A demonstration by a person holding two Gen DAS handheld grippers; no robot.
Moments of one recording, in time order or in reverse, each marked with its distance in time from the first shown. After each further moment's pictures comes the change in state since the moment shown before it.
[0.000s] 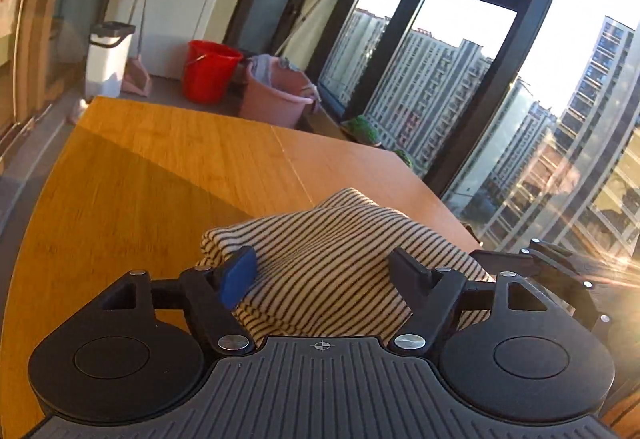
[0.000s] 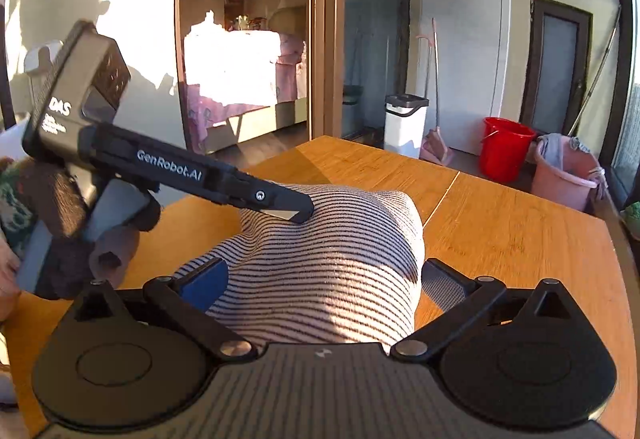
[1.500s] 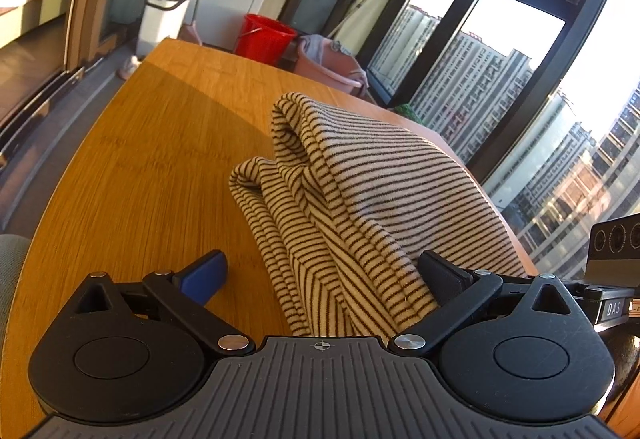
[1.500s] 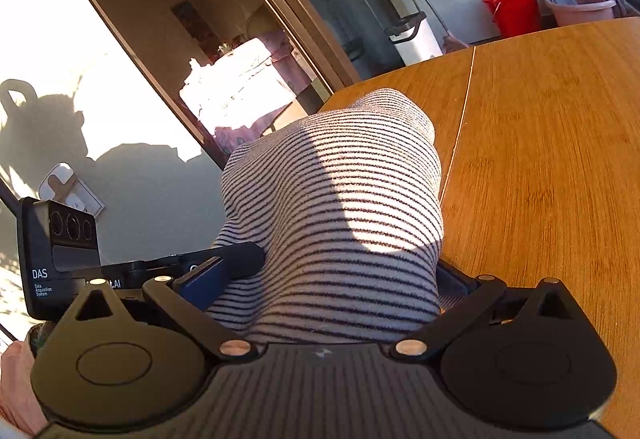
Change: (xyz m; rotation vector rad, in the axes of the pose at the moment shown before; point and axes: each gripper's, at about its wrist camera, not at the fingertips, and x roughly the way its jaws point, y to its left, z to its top) left arm -0.029 0.013 -0.044 -0.143 0.034 0.122; right arm 0.042 -0.034 -0.038 0.453 0.075 0.179
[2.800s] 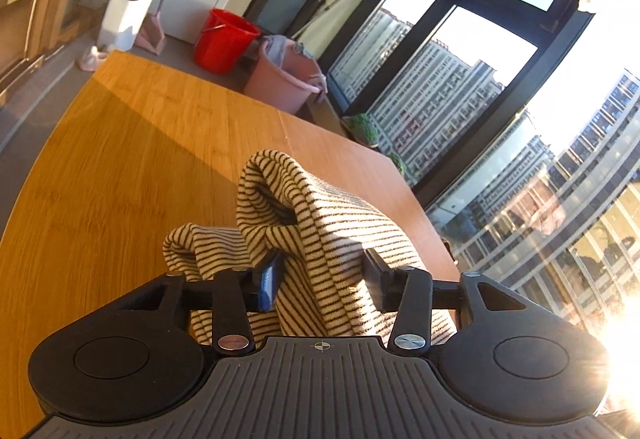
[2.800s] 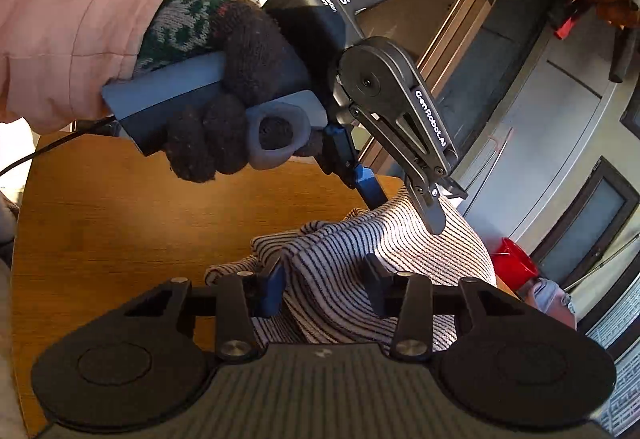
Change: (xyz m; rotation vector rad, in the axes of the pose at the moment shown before) left arm 0.013 -0.007 0.049 -0.049 0.017 -0.175; right arm -0.015 0.133 -0.077 -1.060 -0.086 -0.260
